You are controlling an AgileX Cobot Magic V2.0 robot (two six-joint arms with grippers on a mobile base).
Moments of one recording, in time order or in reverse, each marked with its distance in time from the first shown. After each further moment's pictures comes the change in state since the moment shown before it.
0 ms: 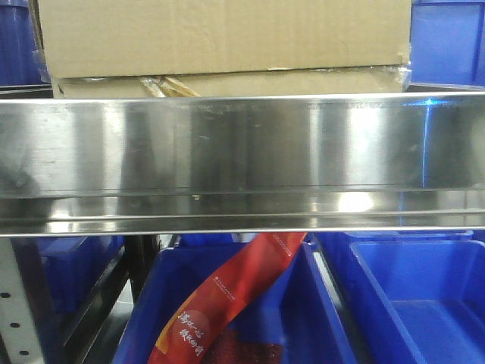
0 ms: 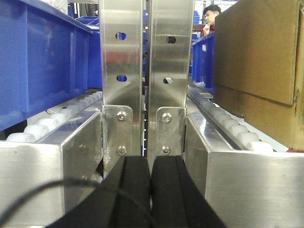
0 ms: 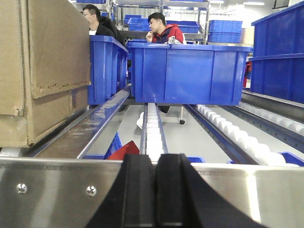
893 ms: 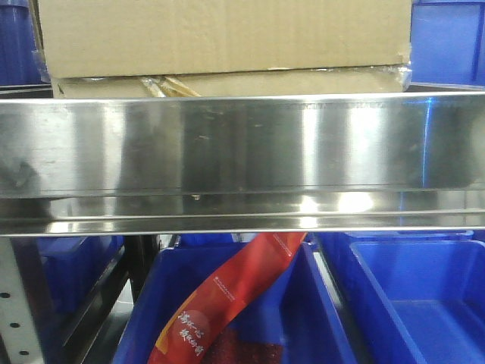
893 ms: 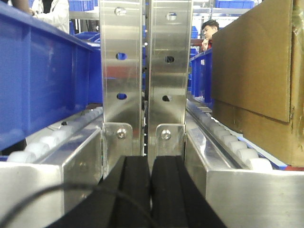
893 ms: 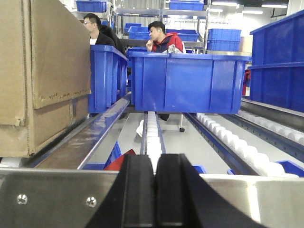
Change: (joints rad) left arm 0.000 0.000 0.000 0.012 -0.058 0.000; right arm 0.000 0.000 0.000 0.000 -0.036 0.000
